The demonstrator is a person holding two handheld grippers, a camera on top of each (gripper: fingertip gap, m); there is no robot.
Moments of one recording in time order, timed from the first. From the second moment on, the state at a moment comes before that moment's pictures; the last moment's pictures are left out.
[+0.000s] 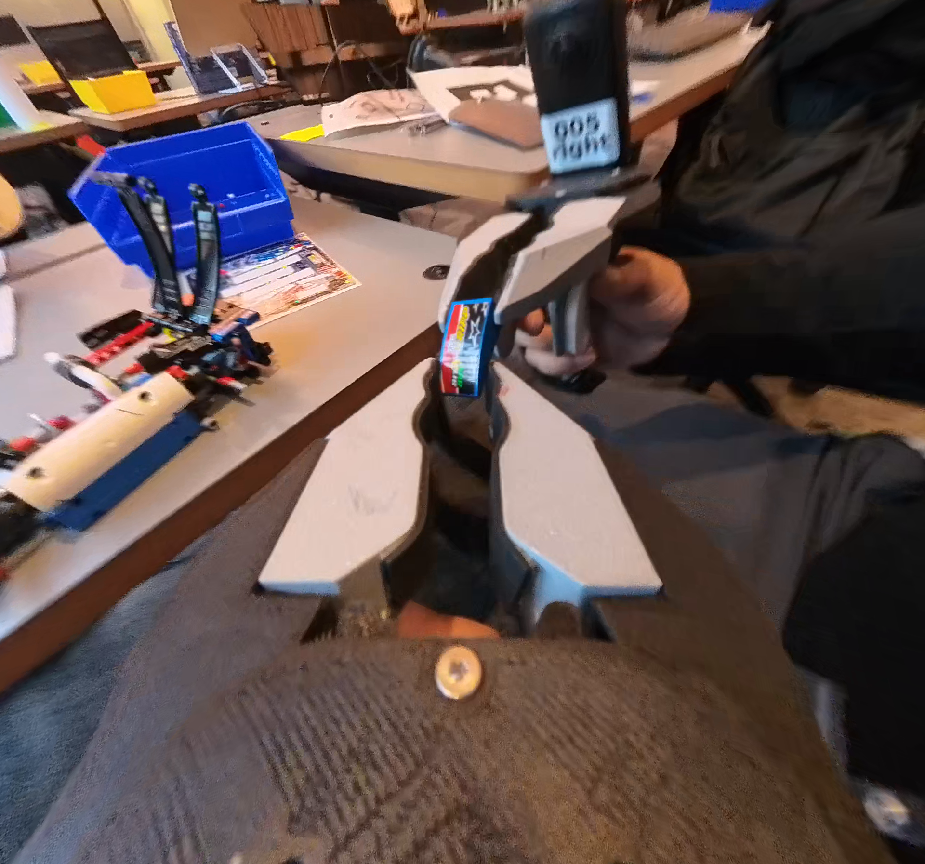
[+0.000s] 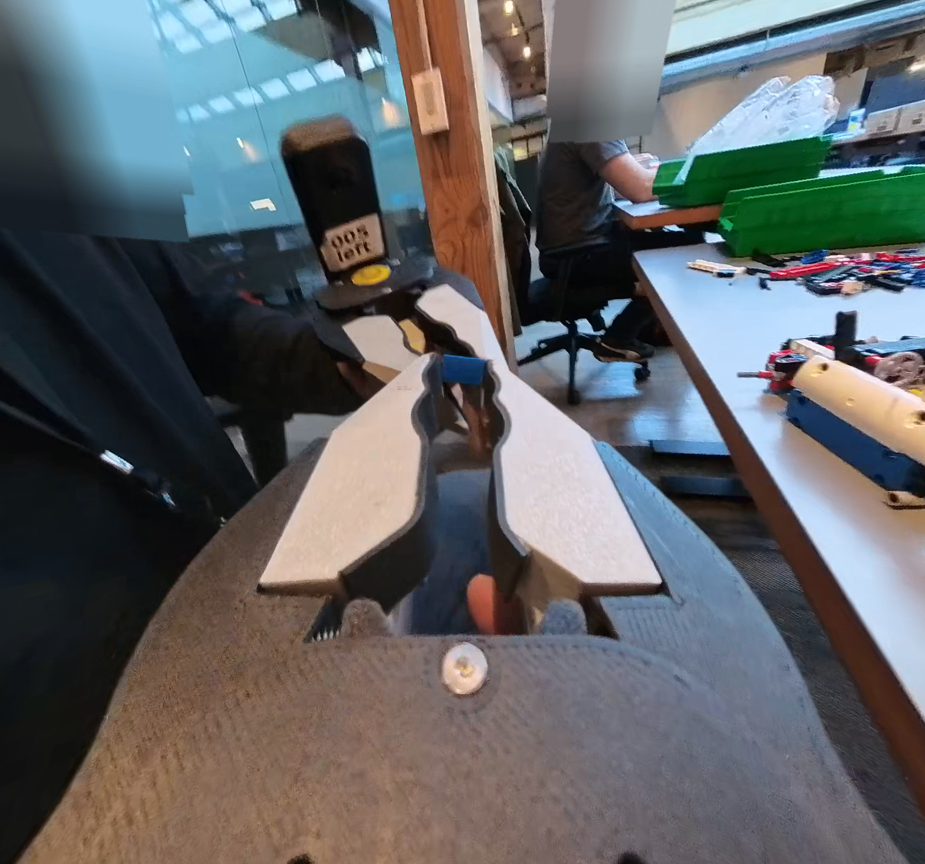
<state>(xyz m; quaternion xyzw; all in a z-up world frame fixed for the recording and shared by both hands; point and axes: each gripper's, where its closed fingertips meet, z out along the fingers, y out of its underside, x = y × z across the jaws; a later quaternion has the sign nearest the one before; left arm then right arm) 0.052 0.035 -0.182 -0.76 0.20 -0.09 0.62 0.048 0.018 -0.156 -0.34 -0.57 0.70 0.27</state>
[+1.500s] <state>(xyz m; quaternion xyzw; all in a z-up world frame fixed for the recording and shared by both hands) -0.006 0.105 -0.242 -0.78 0.32 -0.09 0.54 0.025 0.154 -0.222 -0.47 -0.68 0.37 0.43</state>
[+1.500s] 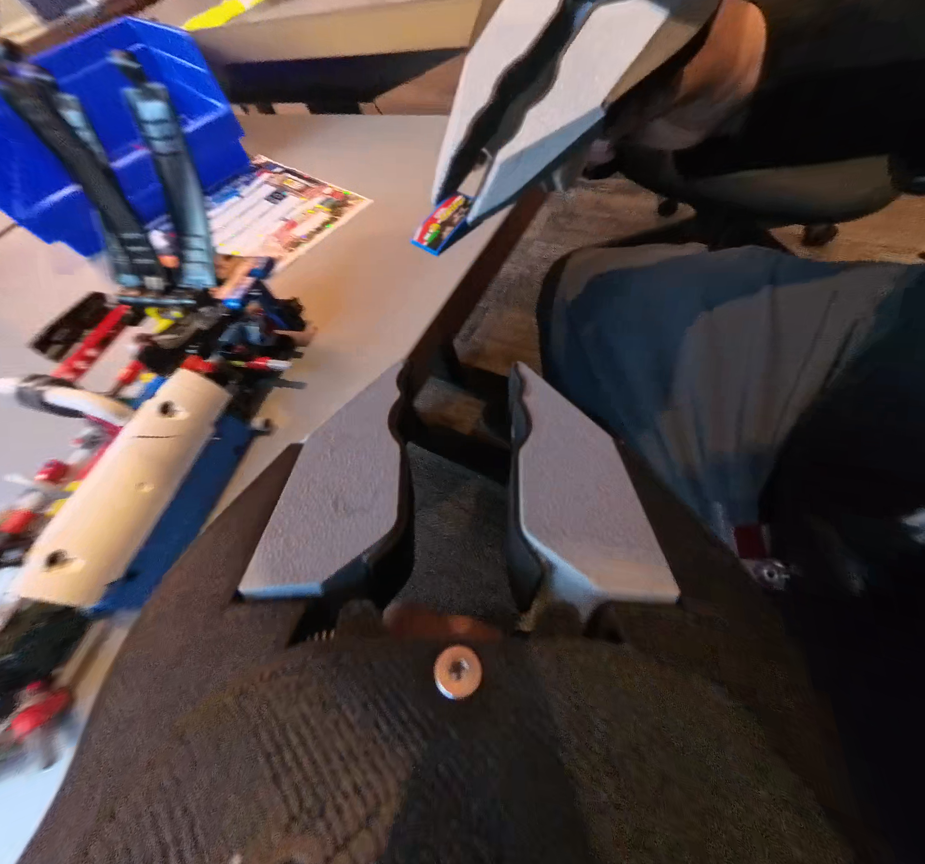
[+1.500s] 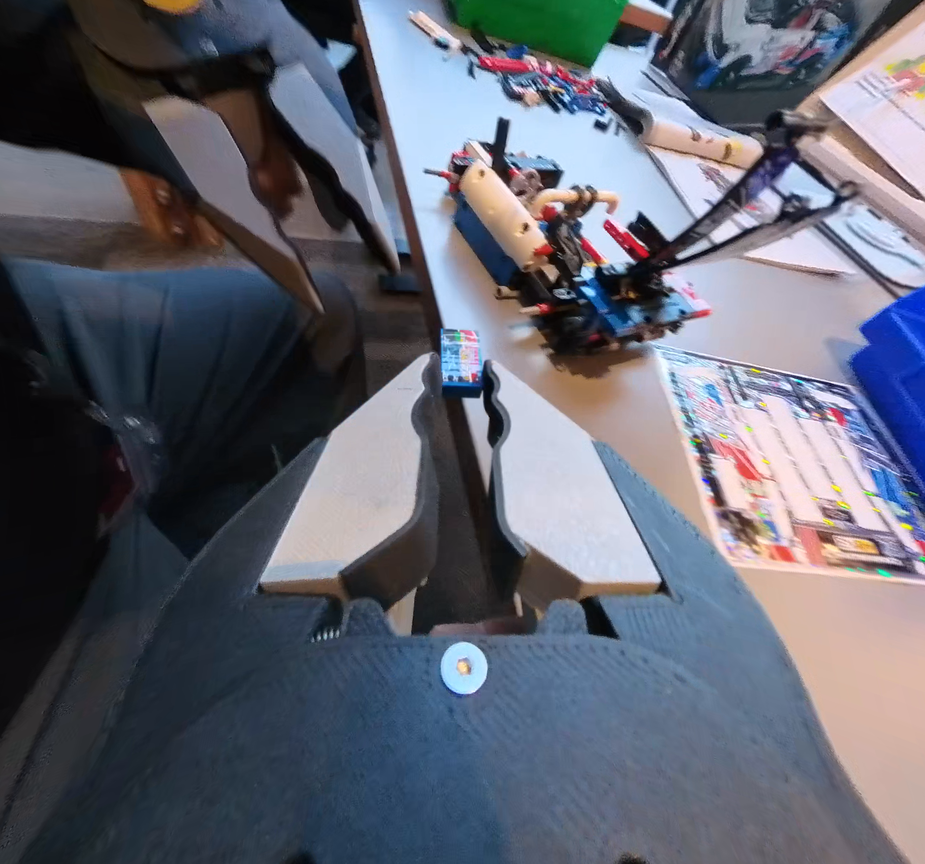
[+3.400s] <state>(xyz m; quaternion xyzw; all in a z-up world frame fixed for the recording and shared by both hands) -0.050 0.080 -0.281 -0.80 0.28 -0.18 0.49 0.040 0.213 -0.266 -0.58 -0.67 0.41 0.21</state>
